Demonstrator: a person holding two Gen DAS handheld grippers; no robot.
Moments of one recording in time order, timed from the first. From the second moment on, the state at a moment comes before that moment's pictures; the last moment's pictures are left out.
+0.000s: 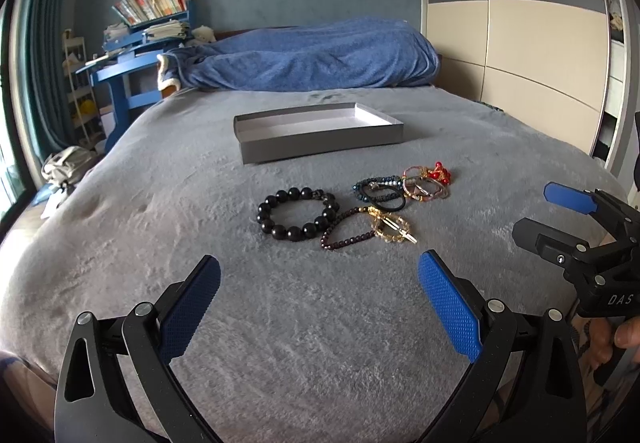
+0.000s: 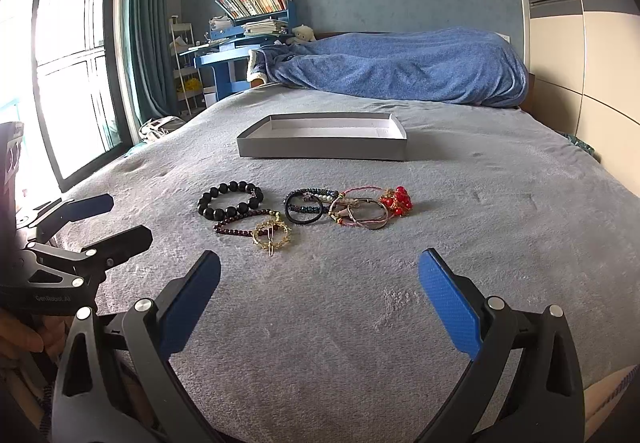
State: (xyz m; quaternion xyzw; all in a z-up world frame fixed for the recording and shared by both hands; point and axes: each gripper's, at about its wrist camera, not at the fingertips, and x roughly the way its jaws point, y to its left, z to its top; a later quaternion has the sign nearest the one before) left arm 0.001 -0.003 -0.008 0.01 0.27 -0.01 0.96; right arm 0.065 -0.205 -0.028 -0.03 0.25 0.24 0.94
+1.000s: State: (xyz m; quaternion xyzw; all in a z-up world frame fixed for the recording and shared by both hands) left arm 0.004 -0.007 -0.012 0.01 0.28 -0.01 0.96; right arm 0.065 -0.205 -0.028 -0.03 0.25 0.24 0.94
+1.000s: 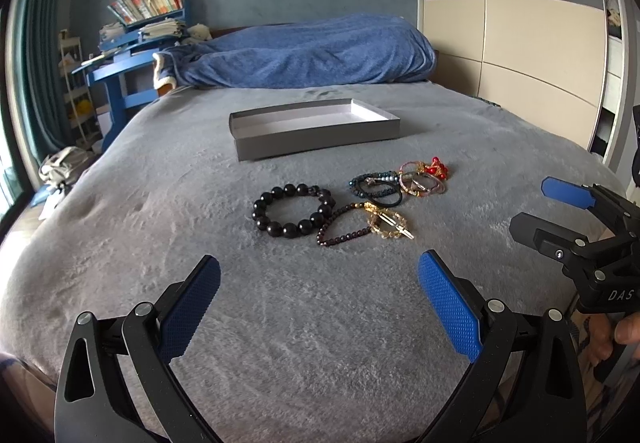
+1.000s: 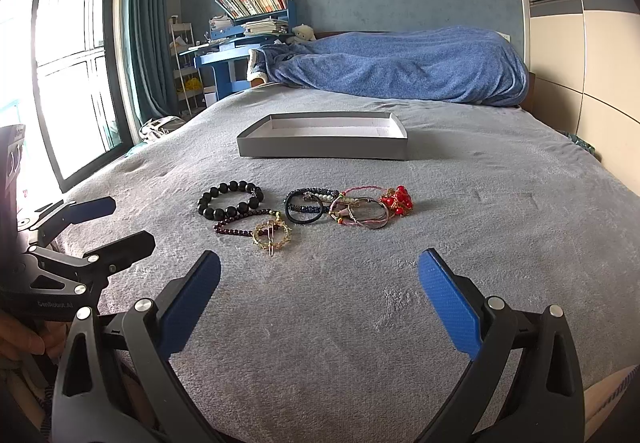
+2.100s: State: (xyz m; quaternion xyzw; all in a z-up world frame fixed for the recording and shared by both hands) left arm 0.018 0.000 -0.021 -0.01 0.34 -0.02 0.94; right arm 0.075 -0.193 -0.039 -0.03 0.27 0.25 0.93
